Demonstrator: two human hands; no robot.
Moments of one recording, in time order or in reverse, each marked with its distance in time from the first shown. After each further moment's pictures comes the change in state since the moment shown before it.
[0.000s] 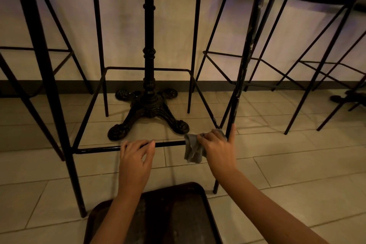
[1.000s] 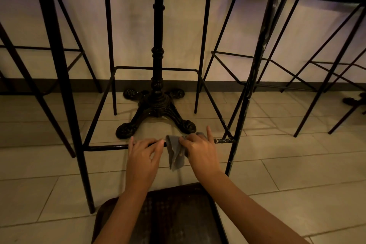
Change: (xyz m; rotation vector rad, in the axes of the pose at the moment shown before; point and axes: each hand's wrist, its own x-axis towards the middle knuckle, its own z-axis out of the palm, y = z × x) left_hand 0.005 0.001 -0.005 0.041 0.008 0.004; right_hand 0.015 -0.056 0.009 0.263 0.072 -0.085
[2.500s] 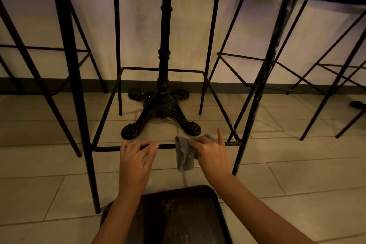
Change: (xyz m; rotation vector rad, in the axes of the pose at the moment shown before) left_hand -0.001 -0.030 -0.016 -0.003 0.044 0.020; right_hand 0.000 0.005 0.001 -0.021 -0.025 0.006
